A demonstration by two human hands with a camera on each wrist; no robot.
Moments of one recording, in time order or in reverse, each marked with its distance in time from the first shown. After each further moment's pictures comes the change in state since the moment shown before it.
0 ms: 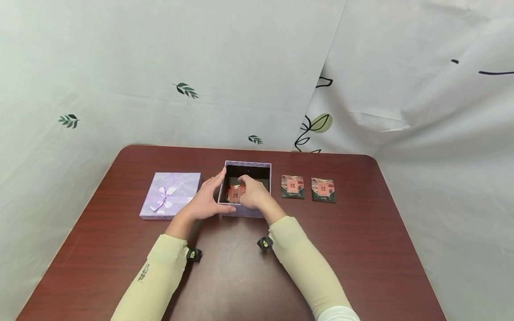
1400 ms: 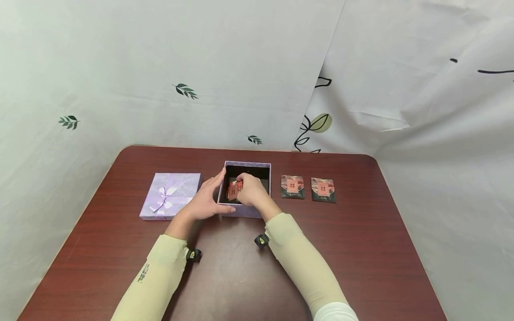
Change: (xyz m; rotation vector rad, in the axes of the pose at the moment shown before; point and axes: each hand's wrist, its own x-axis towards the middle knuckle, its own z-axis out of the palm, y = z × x) left_hand -0.001 0.003 -0.002 -0.028 -0.017 -0.032; right_hand 0.013 -0.007 0.004 0.008 0.051 0.033
